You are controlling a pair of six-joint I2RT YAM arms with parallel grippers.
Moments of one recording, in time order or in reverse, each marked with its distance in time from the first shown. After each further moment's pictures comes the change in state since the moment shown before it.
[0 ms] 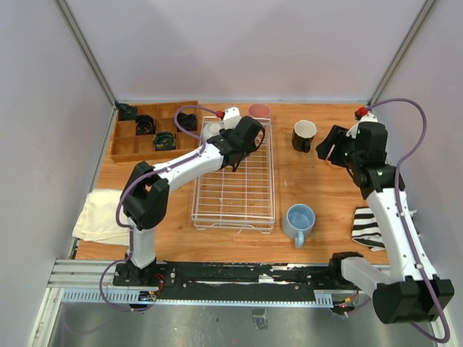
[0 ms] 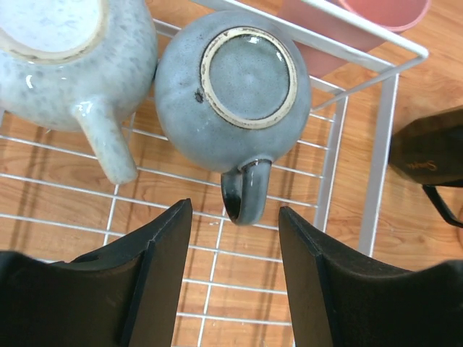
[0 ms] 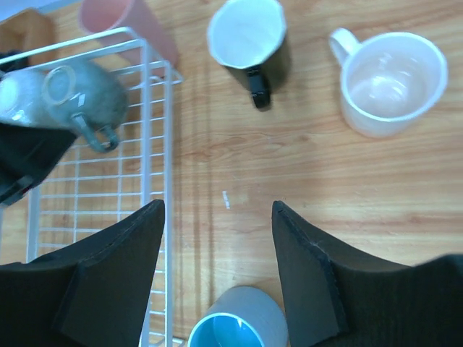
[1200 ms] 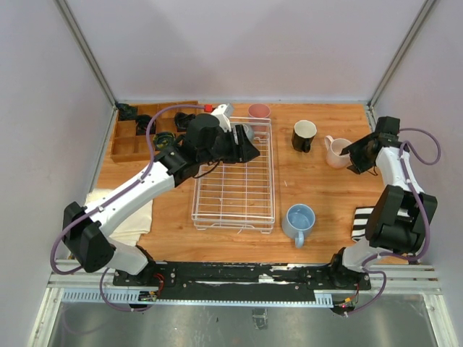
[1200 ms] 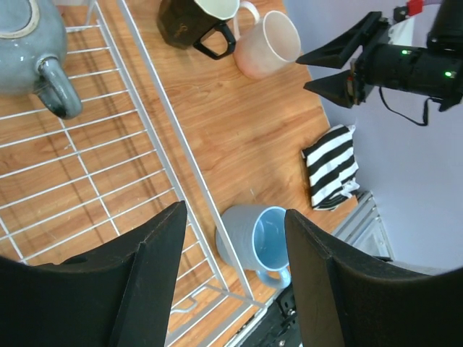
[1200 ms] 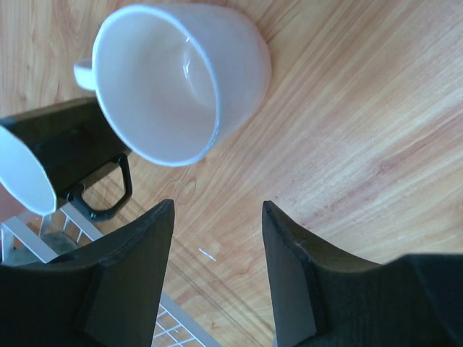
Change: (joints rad) left arm 0.034 -0.540 -0.307 0.126 0.705 0.178; right arm -0.383 0.547 0.140 -0.114 -0.049 0.445
